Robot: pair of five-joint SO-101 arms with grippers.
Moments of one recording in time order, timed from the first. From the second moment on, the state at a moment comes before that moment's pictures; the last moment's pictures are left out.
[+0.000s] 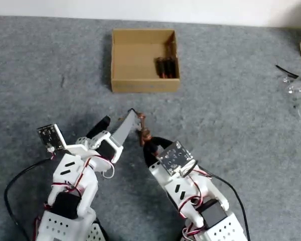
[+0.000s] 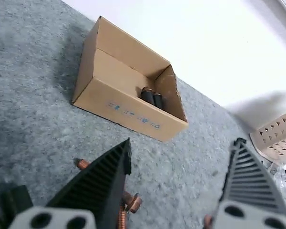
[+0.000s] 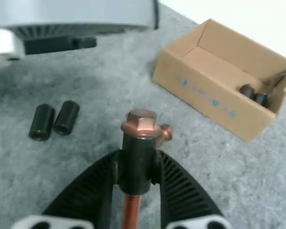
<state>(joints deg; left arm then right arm) 9.9 -103.3 95.3 29.9 44.4 -35.7 -104.4 95.1 35.6 14.7</state>
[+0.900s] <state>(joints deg) 2.9 -103.3 95.3 36.9 -4.3 -29.4 -104.4 95.5 33.9 14.7</state>
